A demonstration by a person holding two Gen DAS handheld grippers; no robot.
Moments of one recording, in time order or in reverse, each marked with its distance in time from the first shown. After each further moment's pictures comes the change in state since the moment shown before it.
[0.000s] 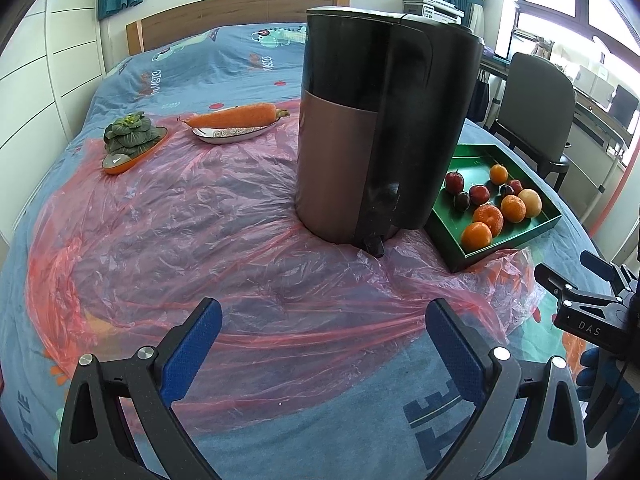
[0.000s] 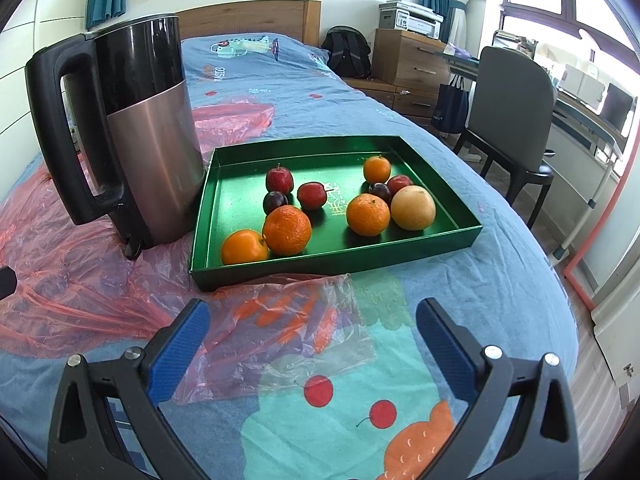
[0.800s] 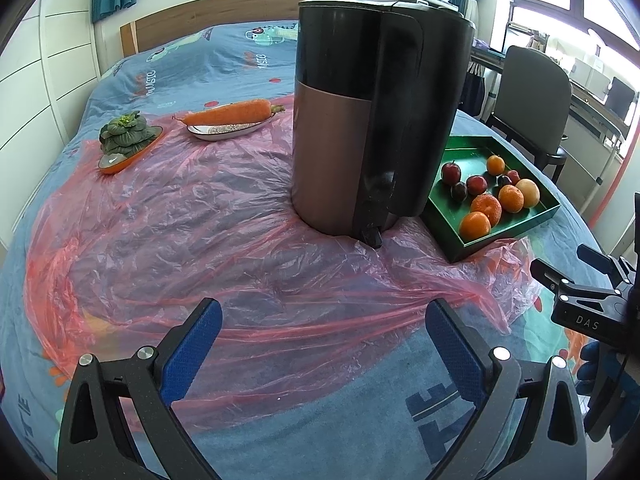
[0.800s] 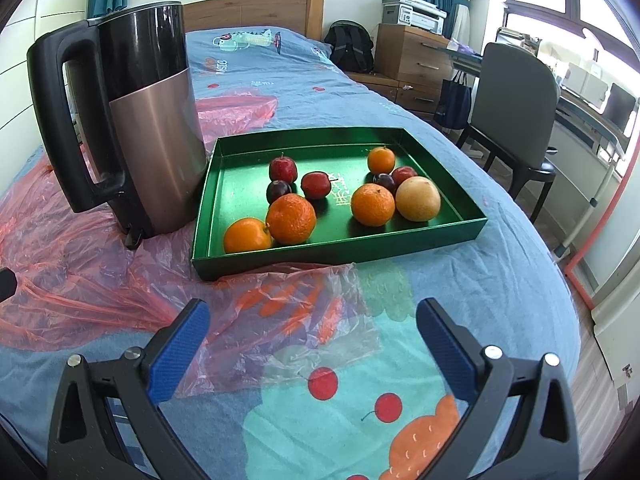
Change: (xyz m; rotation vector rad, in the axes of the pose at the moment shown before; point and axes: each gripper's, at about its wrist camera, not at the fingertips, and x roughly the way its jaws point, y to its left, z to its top) left arm 0.002 -0.003 -0.006 0.024 0.010 -0.005; right arm 0.004 0.004 -0.004 -0.006 0.019 0.004
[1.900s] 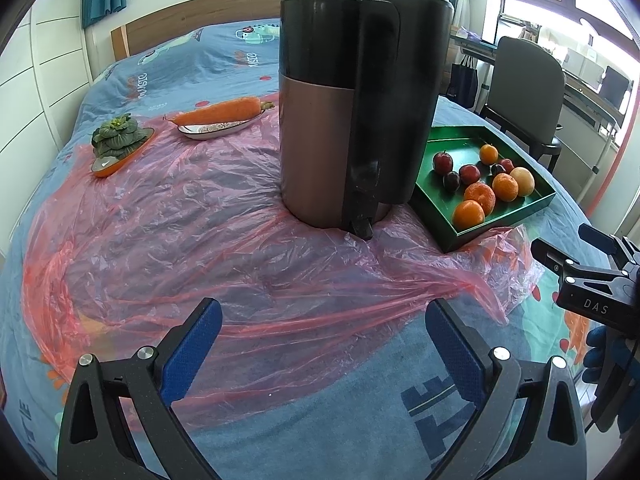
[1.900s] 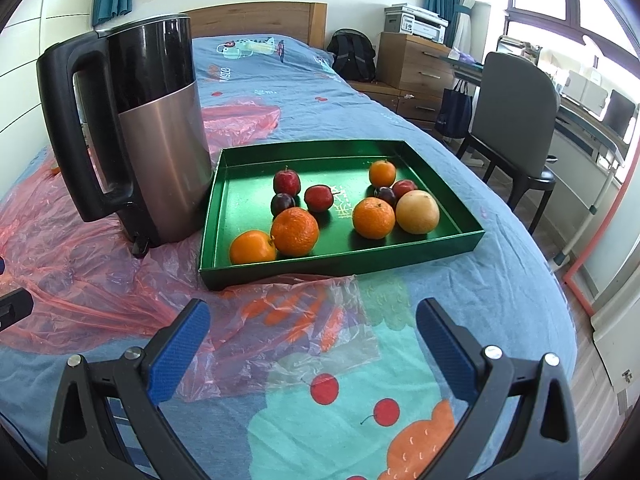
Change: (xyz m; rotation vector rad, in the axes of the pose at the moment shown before) left arm 0.003 -0.008 -0.005 0.032 0.010 -0.010; right arm -0.010 0.002 0.004 -0.013 -0.030 0.004
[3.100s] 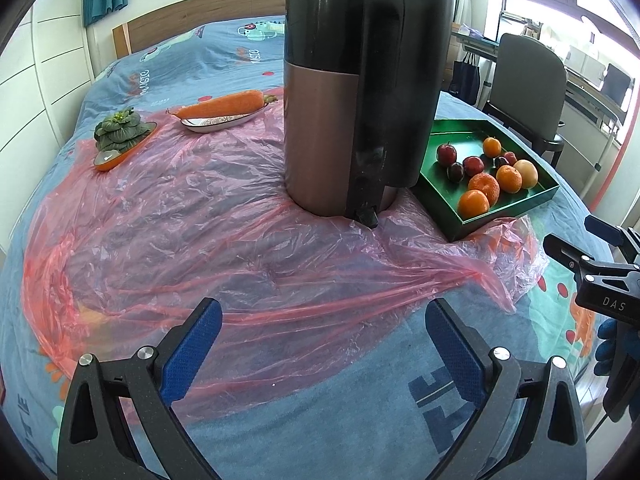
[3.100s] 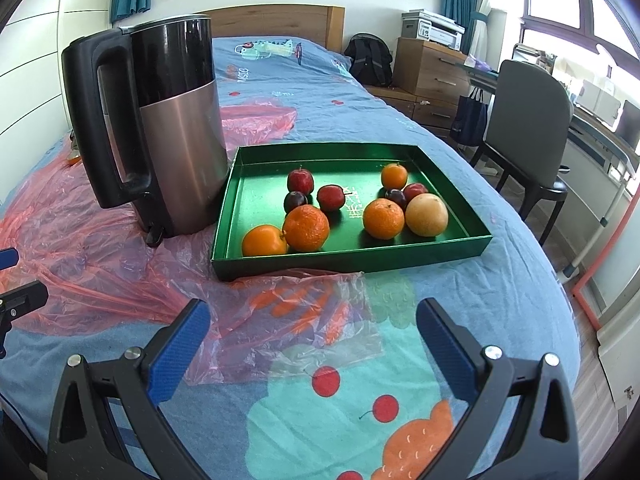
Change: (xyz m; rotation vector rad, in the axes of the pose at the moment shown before) left arm 0.002 0.003 -0.009 0.000 0.006 0.006; right arm -0.007 -0.001 -0.004 -0.039 -0.012 0.050
